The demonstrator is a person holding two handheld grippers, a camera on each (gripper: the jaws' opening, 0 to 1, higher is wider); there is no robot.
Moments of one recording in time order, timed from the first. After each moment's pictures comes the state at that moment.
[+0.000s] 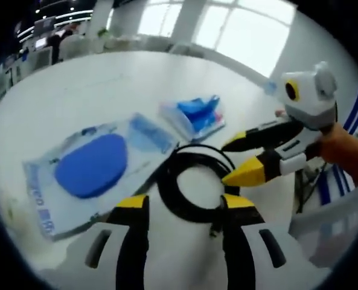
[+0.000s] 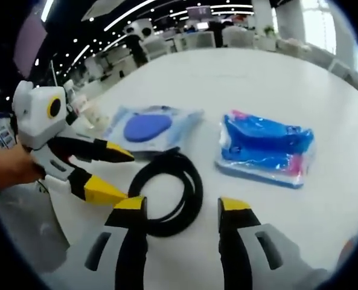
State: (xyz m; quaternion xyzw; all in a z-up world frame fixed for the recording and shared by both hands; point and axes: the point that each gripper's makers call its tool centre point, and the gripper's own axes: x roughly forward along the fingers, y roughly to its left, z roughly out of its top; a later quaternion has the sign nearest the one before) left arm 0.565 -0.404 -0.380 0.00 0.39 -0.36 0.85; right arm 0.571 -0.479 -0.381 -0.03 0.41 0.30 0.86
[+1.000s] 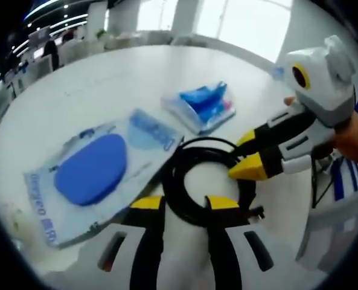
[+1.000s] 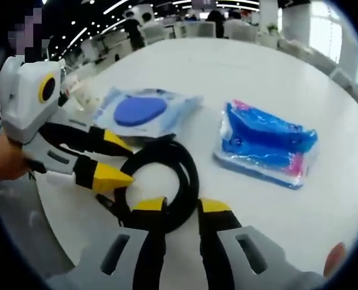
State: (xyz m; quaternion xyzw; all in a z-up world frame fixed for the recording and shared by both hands) left arm 0.572 -0.406 -0.394 0.05 0.39 -0.33 0.86; right arm 0.571 -0.483 -0.399 -0.09 0.43 0.29 0.85
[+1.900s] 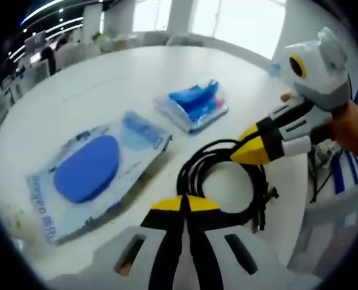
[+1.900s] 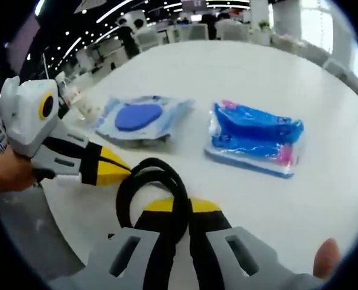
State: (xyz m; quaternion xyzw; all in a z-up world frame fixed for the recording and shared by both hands) left arm 0.557 -0.416 -0.389 0.07 0.39 -0.35 0.85; right arm 0.559 -0.495 -0.383 -0.07 0.43 0.28 0.86
